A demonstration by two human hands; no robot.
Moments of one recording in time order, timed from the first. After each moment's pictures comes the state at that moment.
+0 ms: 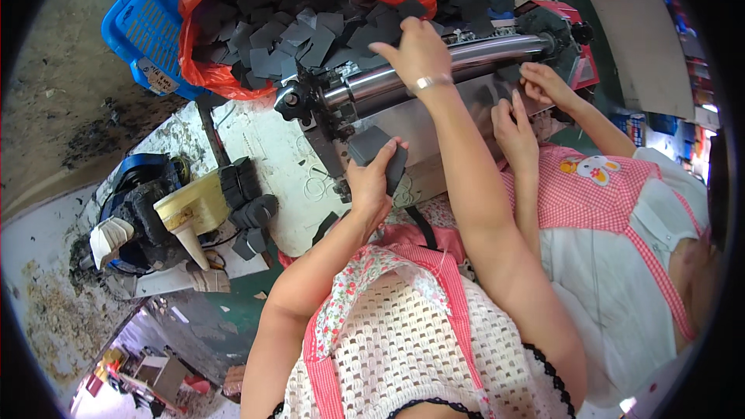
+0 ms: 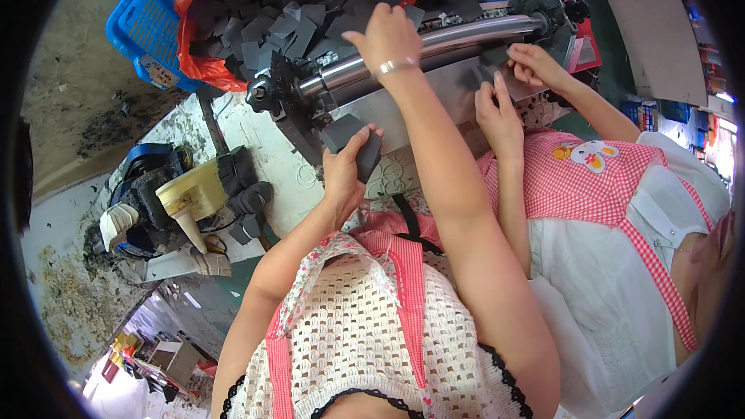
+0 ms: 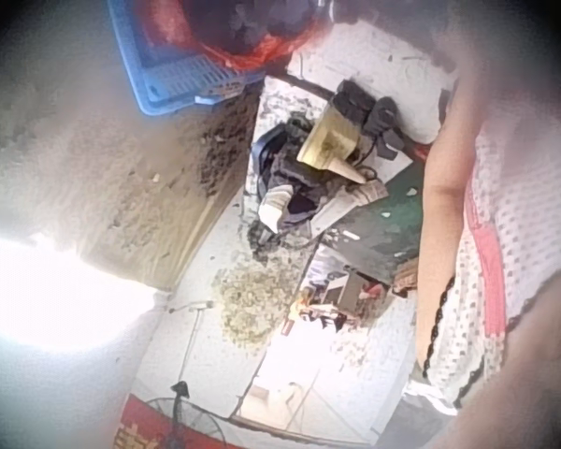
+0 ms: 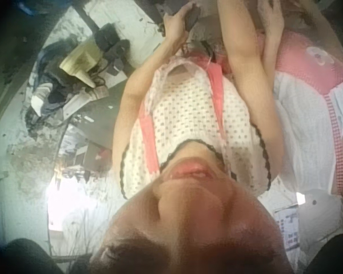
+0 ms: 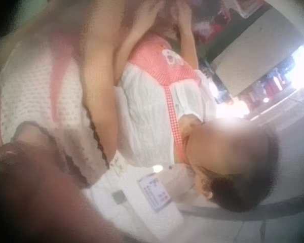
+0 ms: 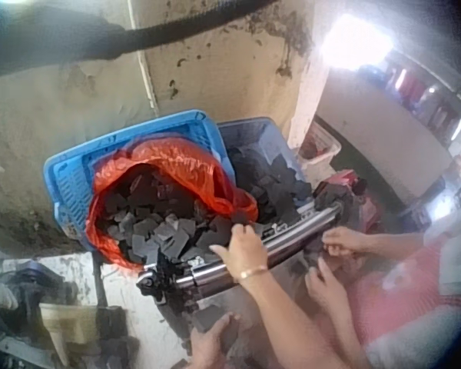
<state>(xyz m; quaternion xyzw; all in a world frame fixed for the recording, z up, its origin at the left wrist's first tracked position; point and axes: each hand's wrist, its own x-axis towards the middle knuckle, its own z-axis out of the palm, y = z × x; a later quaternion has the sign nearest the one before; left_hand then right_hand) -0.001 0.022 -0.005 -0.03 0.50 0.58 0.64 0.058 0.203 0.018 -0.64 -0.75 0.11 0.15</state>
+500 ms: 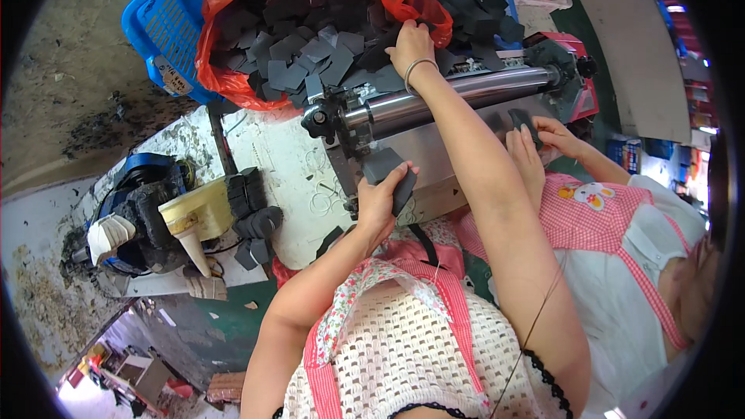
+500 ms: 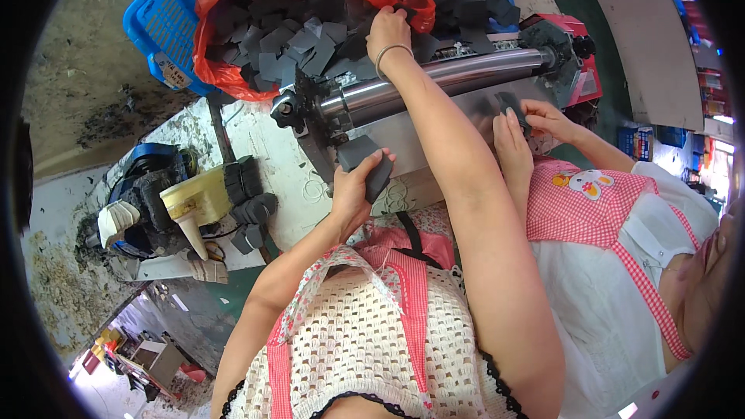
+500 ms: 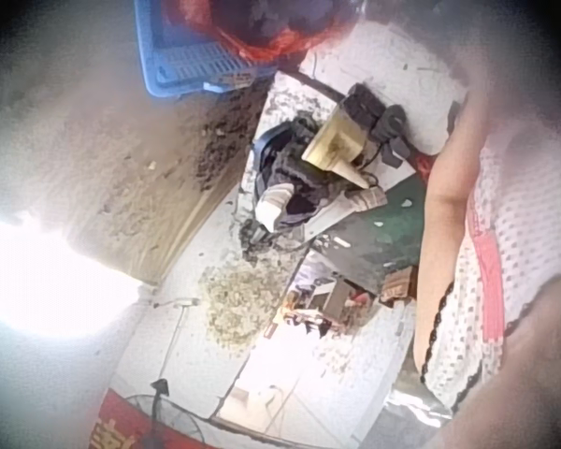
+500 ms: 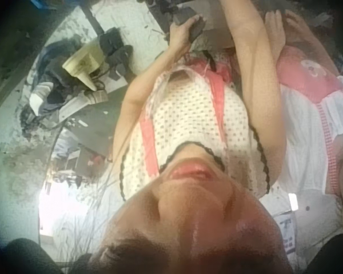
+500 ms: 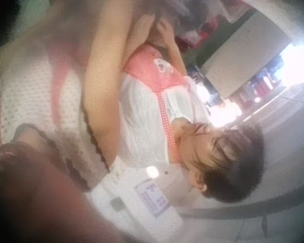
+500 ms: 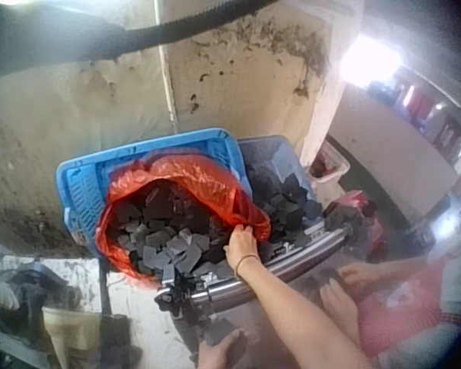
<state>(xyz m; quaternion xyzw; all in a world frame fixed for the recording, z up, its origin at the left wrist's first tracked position) -0.012 0.024 0.001 -0.03 0.47 0.55 0.68 0.026 0.269 -0.012 -0.66 -0.73 0.15 0.10</state>
